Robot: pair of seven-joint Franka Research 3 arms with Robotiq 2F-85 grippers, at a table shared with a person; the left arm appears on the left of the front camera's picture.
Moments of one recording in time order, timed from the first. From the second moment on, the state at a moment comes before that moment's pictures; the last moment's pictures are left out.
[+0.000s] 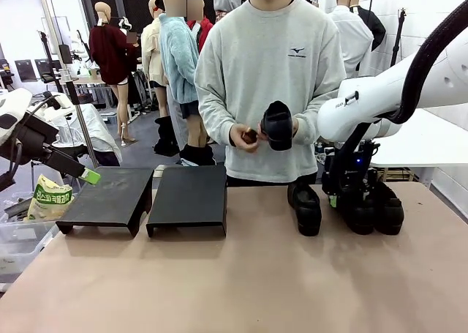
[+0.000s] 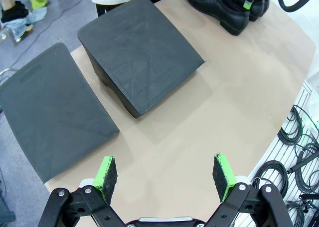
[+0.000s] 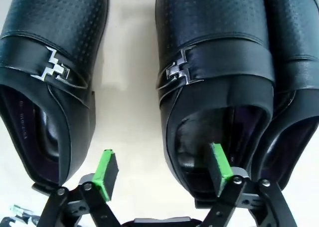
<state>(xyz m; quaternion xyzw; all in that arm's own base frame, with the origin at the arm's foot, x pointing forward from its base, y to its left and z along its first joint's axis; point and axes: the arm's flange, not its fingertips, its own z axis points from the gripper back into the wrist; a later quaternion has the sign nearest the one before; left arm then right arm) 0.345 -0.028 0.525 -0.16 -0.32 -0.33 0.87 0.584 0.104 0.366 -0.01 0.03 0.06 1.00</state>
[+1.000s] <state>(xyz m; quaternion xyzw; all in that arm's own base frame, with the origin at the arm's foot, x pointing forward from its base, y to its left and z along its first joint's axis) 0.345 -0.028 0.525 -0.16 -0.32 -0.33 0.87 0.583 0.111 0.358 -0.01 0.04 0.05 1.00</state>
